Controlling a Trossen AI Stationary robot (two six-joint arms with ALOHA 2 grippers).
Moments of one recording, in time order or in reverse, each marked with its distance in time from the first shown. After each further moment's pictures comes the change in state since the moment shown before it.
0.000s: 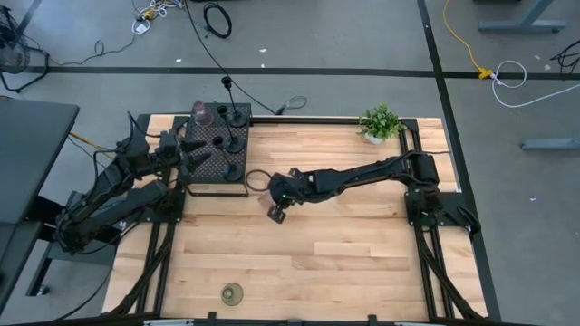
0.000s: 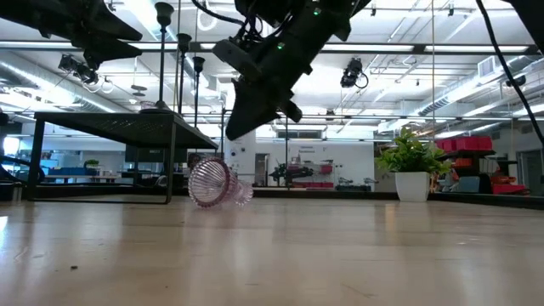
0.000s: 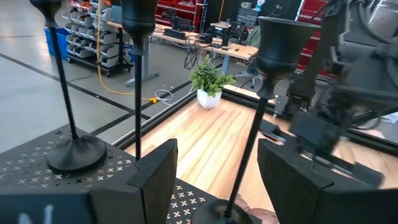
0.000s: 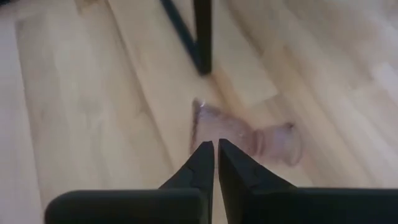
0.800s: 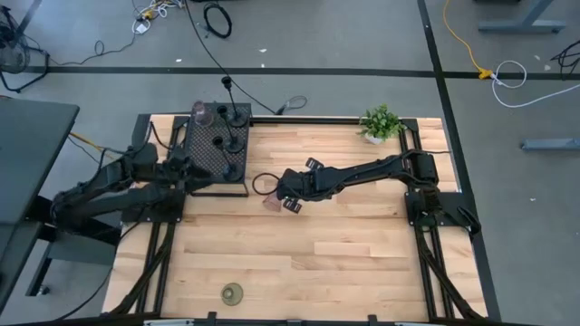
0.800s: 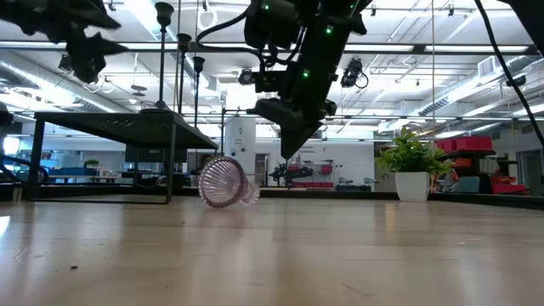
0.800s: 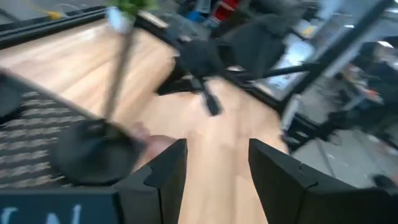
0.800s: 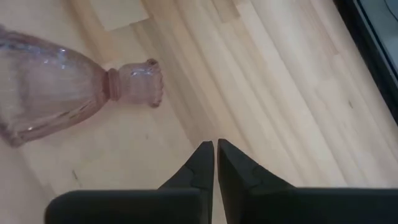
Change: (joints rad) left arm -0.335 0.003 0.000 -0.142 0.055 -0.323; right arm -0.018 0.002 0.000 -0.350 0.303 -0.032
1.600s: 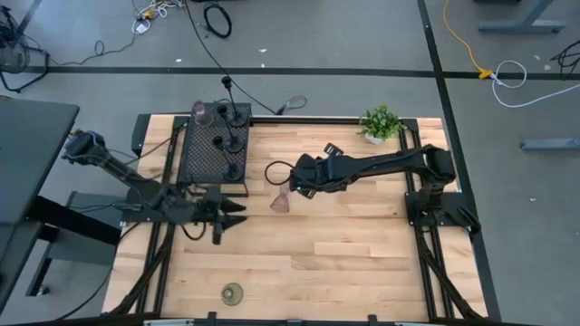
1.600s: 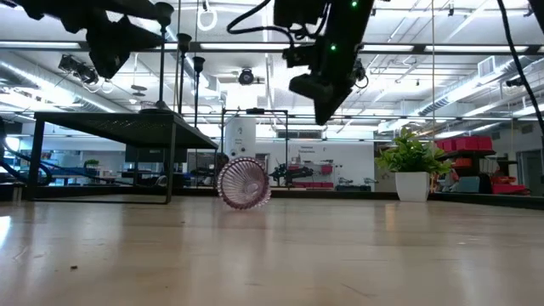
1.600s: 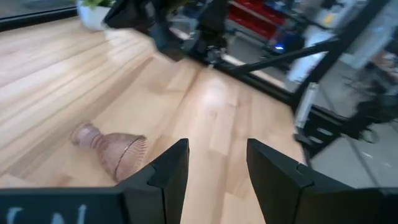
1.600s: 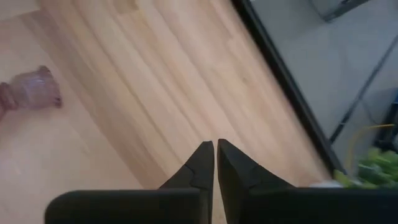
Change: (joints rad) left arm -0.871 0.681 -0.045 0.685 -0.910 -0.181; right arm -0.015 -0.147 -0.002 -0.265 0.172 0.079
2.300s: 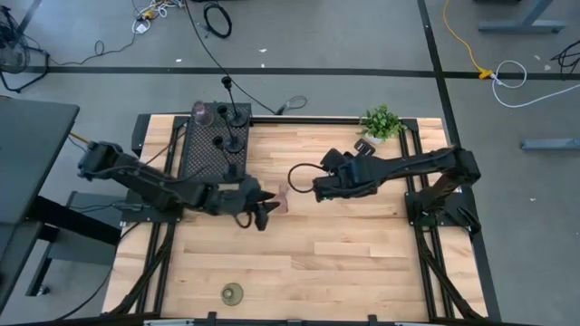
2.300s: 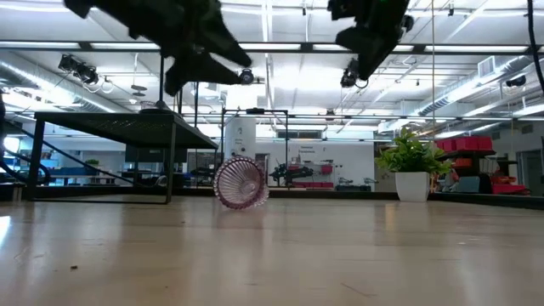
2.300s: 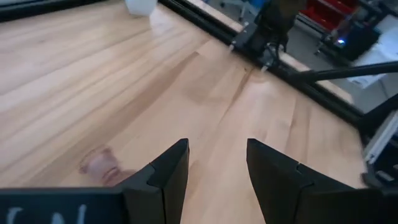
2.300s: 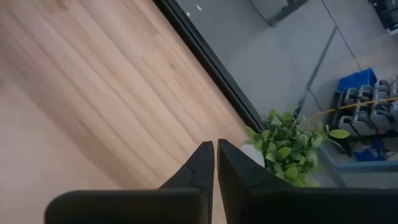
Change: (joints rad) left arm 0.285 0.435 0.278 0.001 0.136 -0.044; right arm 0.104 -0.190 0.000 -0.384 0.181 0.272
